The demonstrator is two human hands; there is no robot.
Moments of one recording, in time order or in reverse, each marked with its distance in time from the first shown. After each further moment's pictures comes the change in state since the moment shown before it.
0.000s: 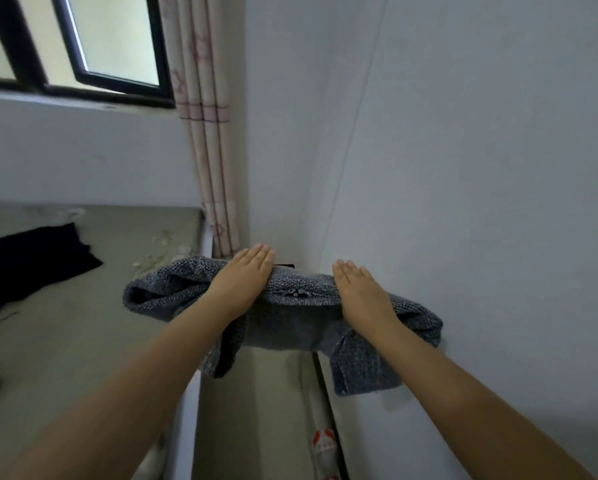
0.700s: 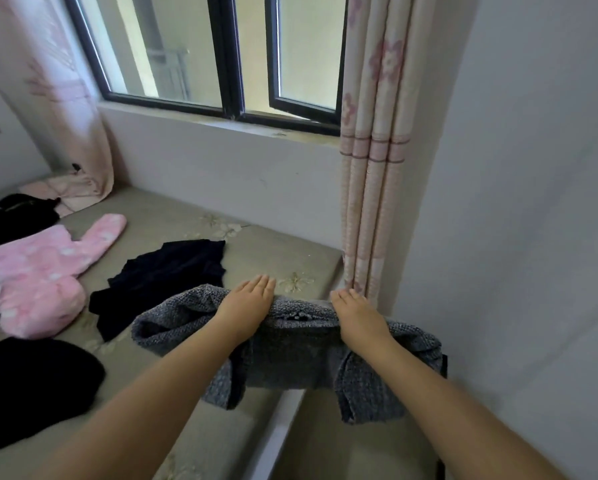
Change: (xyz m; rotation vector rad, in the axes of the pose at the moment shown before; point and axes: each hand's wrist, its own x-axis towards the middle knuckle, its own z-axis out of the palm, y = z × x) left_hand 0.175 -0.268 0.111 0.071 -0.320 -0.608; right_hand 0.450 -0.083 0.095 0.268 -0.066 -0.577
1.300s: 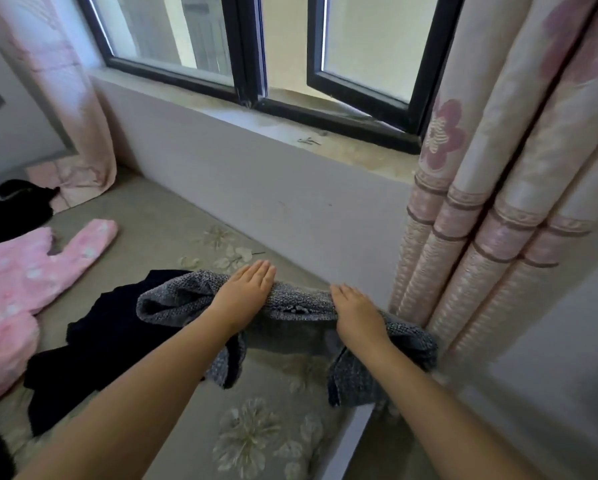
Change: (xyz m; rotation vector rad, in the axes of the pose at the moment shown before) left_hand 0.370 -0.159 0.033 0.042 -0.089 -0.122; right_hand 0.412 0.116 0.023 0.123 -0.092 -0.091
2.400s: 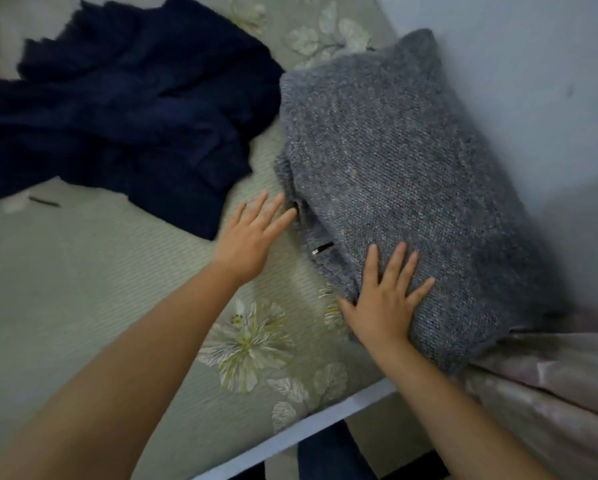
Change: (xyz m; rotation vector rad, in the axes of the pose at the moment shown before) left_hand 0.048 0.016 0.316 -0.565 -0.217 -0.446; right_hand 0.114 0.026 0.280 -0.275 -0.443 -0.020
